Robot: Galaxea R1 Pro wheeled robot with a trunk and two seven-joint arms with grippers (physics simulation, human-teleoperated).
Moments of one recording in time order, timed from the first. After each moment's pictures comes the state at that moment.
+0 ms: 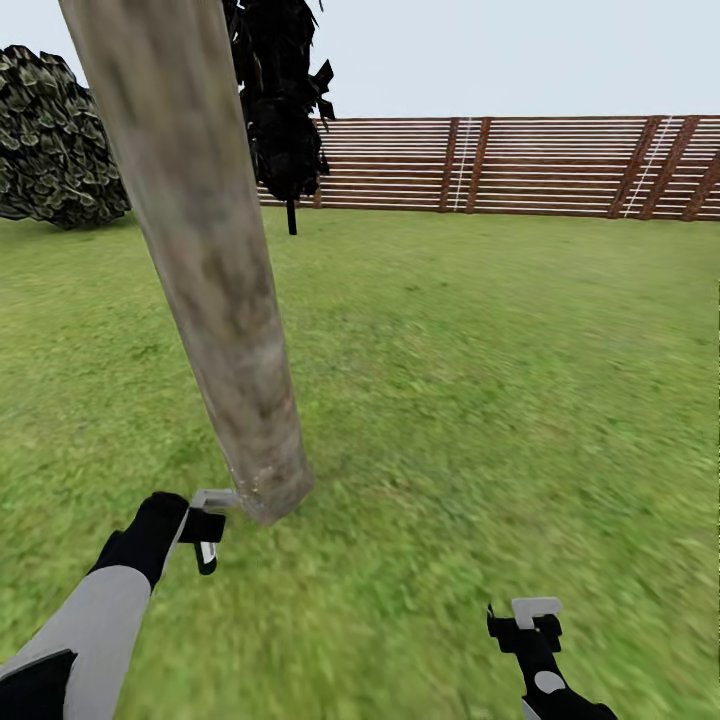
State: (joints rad) left arm -0.81 0.08 0.33 -0.59 -0.53 0.69 -0.37; right arm -0.52 -0.08 0.29 -0.17 -0.12 -0.37 -0.27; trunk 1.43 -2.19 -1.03
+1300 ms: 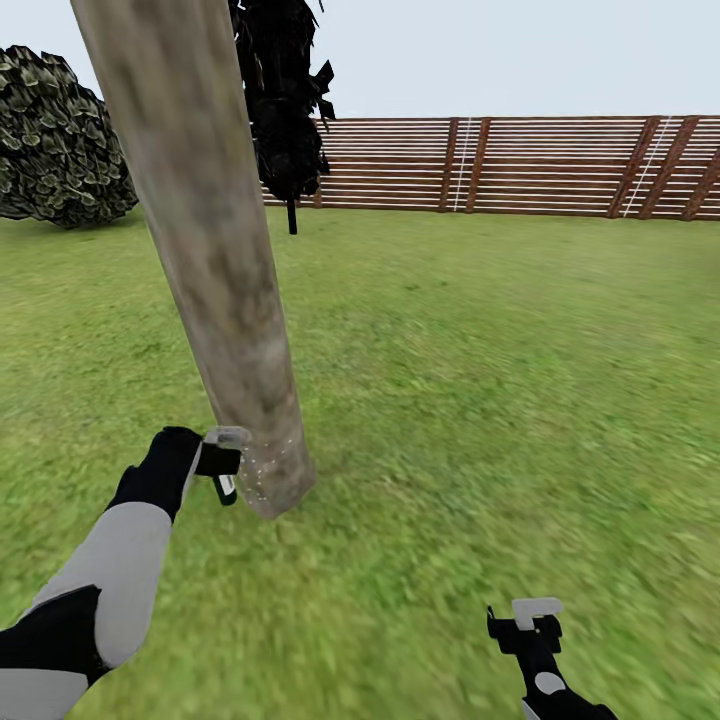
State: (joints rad) left arm -0.99 0.03 0.33 -0.67 -0.52 0.80 -0.37; right arm -0.52 -0.08 0.29 -0.17 -0.12 -0.37 -0.27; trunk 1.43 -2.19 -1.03
